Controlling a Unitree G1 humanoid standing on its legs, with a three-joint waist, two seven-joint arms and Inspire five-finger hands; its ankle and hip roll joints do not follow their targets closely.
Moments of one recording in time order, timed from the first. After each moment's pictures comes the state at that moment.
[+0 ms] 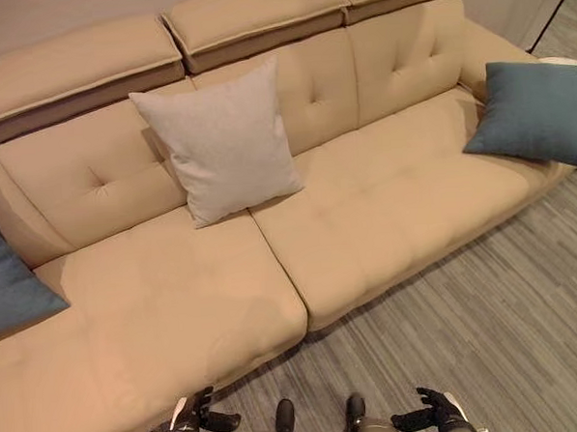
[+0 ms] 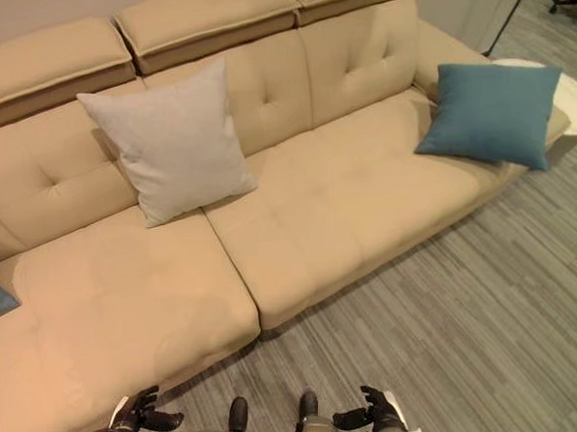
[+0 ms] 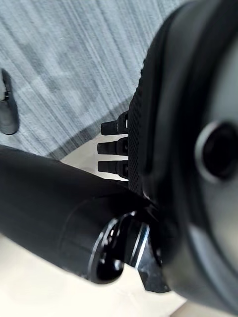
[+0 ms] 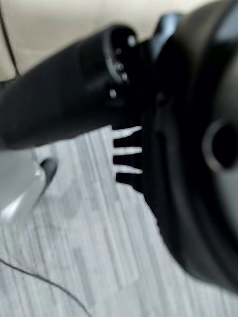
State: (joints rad) left arm -0.01 0.27 -0.11 1.16 -0.12 -0.12 0.12; right arm -0.09 -0.26 0.15 1.22 0.01 -0.07 -0.16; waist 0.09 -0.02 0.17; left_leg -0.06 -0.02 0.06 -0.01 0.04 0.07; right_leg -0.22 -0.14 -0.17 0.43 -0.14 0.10
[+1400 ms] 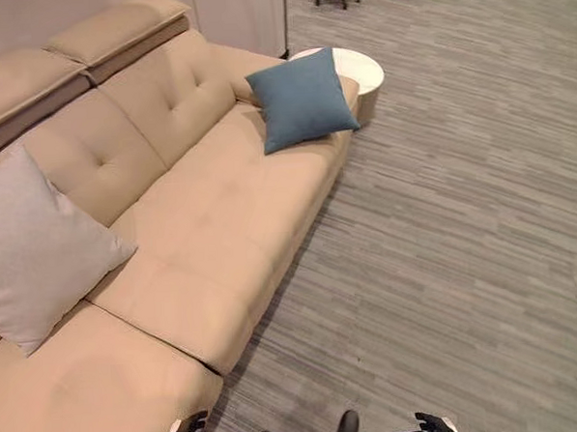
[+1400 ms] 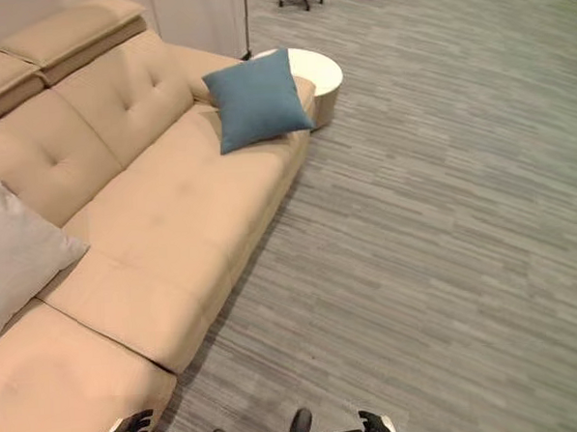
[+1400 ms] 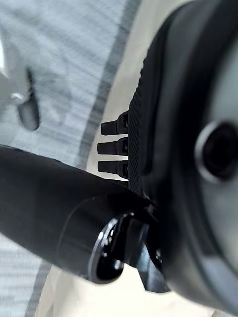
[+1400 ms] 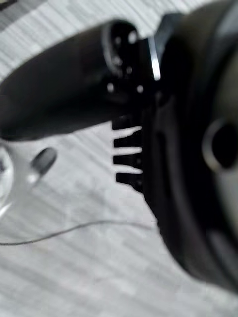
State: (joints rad) left arm -0.03 0.25 -0.15 1.19 -0.10 -0.11 0.13; right arm -0.04 -0.22 0.14 1.25 0.05 -0.06 -0.20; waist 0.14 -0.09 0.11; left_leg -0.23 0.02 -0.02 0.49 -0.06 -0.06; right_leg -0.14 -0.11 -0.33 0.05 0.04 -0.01
